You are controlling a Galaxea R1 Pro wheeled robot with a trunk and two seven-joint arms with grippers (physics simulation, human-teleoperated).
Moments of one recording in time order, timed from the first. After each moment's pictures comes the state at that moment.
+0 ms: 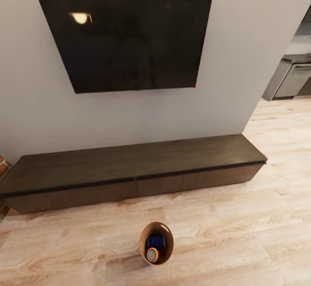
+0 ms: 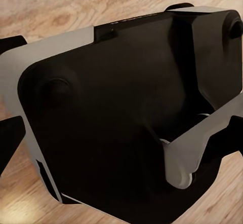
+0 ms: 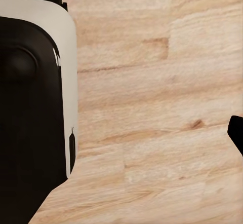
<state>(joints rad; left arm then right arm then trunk) -0.23 0.29 0.12 -0.04 -0.21 -0.15 -0.88 -0.24 -0.10 0.02 0.02 0.06 0.00 -0.12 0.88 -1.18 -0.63</state>
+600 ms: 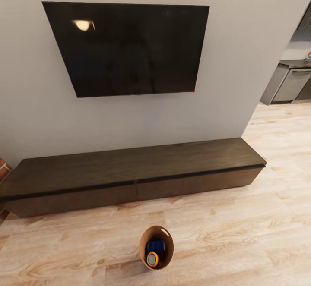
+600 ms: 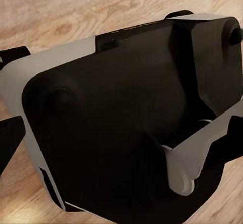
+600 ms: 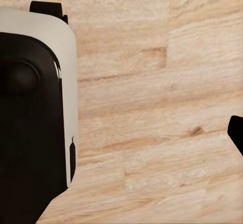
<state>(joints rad) -0.23 0.29 0.12 -0.03 -0.21 -0.15 -0.88 -0.24 -0.10 0.02 0.02 0.06 0.00 -0.12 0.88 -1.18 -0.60</state>
